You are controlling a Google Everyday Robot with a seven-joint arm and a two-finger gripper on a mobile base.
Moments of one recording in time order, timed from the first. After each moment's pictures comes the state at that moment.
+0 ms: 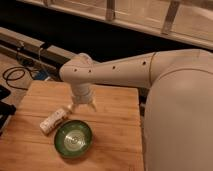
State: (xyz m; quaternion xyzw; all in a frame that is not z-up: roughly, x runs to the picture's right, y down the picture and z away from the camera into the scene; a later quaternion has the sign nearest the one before) arm -0.103 0.101 0.704 -0.26 0.23 0.64 0.68
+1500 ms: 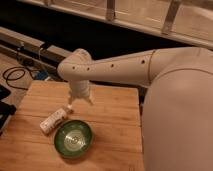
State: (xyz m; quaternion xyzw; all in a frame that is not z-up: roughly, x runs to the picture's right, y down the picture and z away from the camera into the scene) arm -0.132 0.060 0.718 -0.23 0.19 0.70 0.66
